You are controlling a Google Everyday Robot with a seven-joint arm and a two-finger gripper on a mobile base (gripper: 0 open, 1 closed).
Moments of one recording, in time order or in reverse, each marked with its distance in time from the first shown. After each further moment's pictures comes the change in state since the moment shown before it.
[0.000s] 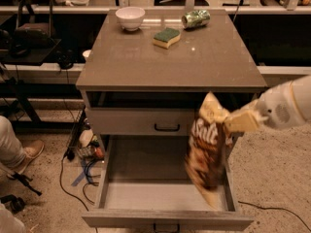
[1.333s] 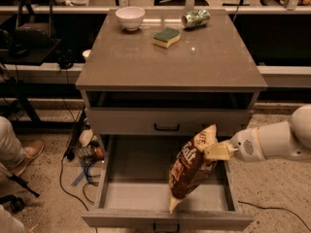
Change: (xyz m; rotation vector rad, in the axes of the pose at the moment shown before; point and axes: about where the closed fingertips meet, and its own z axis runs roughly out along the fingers) arm 0.077 -0.004 0.113 -0.130 -0.035 0.317
